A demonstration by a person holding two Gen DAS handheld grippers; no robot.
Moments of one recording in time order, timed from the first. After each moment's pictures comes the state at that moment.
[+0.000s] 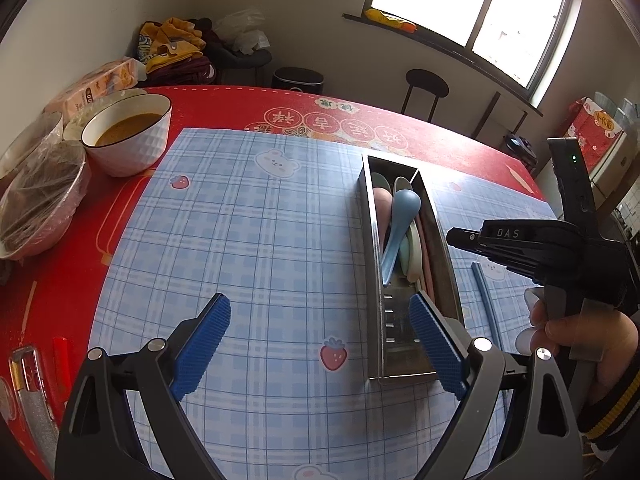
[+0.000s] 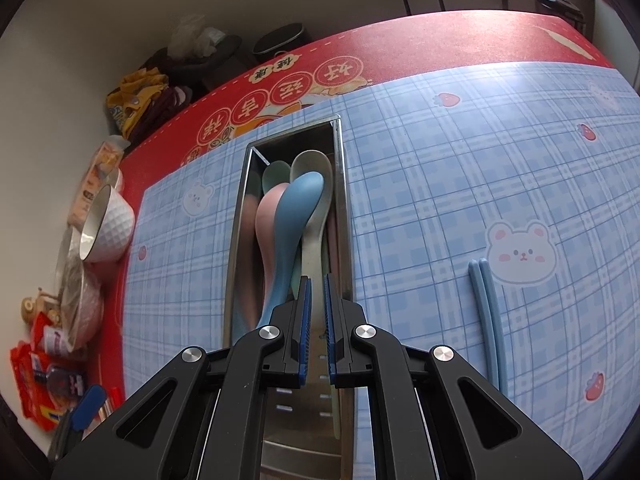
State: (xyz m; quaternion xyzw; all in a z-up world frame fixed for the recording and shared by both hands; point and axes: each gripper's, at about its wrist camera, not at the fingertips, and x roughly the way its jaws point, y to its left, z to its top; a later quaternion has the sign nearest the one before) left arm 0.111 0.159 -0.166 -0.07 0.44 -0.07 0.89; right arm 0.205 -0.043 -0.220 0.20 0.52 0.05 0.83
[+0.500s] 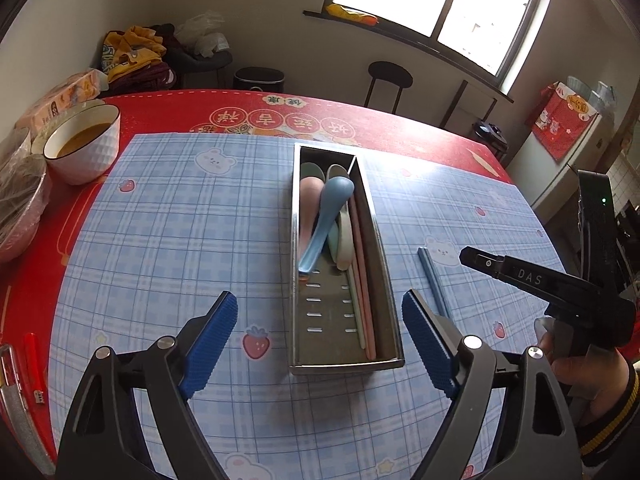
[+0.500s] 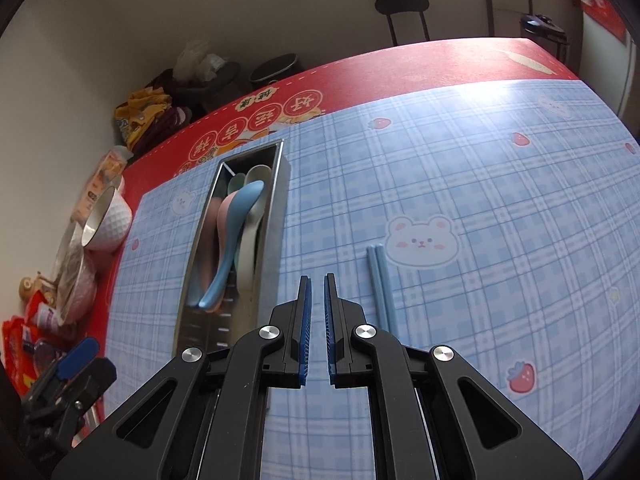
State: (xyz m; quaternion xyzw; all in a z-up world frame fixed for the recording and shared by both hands) left arm 0.095 0.095 -0.162 -0.06 0.43 -0.12 0.89; right arm 0.132 -0.123 -0.208 0.19 0.47 0.04 0.86
